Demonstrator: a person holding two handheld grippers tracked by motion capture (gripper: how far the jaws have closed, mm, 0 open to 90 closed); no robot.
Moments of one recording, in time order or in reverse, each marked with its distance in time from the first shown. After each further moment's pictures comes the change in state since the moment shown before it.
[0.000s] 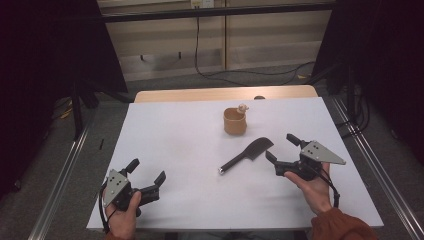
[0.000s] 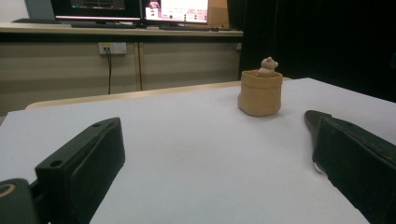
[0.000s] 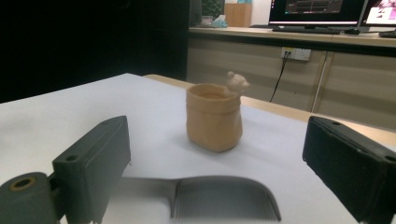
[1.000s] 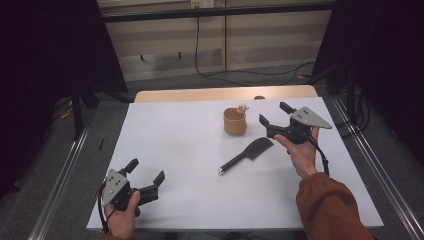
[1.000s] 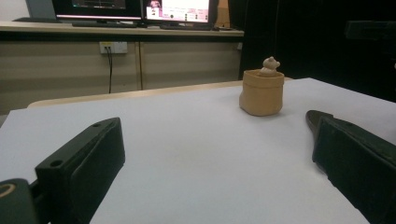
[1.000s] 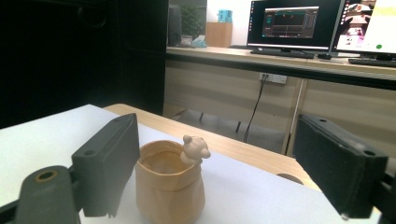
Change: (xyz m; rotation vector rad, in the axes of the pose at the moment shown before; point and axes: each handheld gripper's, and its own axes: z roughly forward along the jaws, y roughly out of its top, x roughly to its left) left arm 0.003 0.000 -0.001 0.002 0.001 -0.004; right arm -0.033 0.040 0.069 -0.067 -0.073 -0.019
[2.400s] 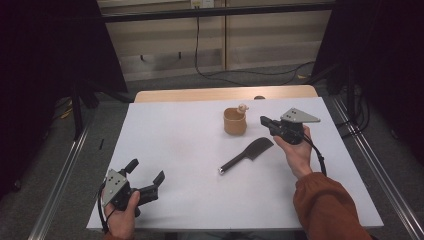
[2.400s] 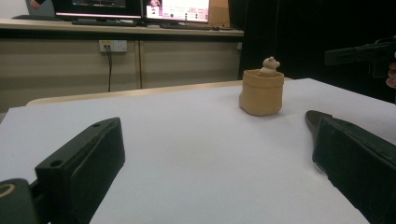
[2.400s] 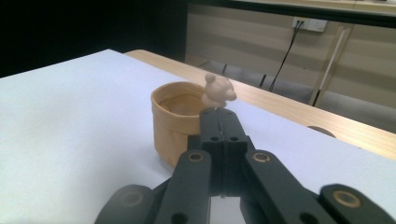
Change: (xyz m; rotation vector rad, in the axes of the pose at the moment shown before) left arm 0.001 0.000 -0.001 0.001 0.000 -0.006; right arm -0.003 -0.014 0.014 0.231 0.116 0.002
